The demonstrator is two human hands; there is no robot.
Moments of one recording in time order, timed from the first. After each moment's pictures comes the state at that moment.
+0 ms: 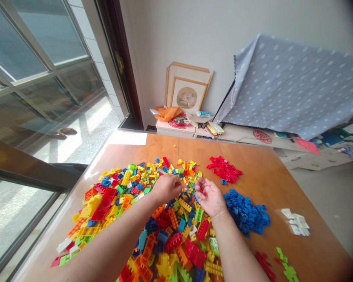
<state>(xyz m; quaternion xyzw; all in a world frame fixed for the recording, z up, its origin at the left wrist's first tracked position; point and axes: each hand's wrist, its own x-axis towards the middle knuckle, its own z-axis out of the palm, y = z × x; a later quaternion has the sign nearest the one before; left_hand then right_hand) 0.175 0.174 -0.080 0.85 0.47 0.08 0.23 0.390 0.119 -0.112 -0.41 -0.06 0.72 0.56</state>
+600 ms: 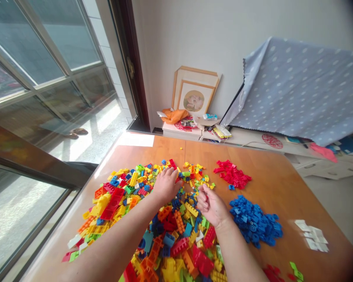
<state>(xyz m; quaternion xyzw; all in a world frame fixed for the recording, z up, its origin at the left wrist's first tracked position) 0.155 0.178 -0.097 0.80 0.56 0.13 0.18 0.366 0.110 -0.111 -0.41 -0.11 0.75 0.51</state>
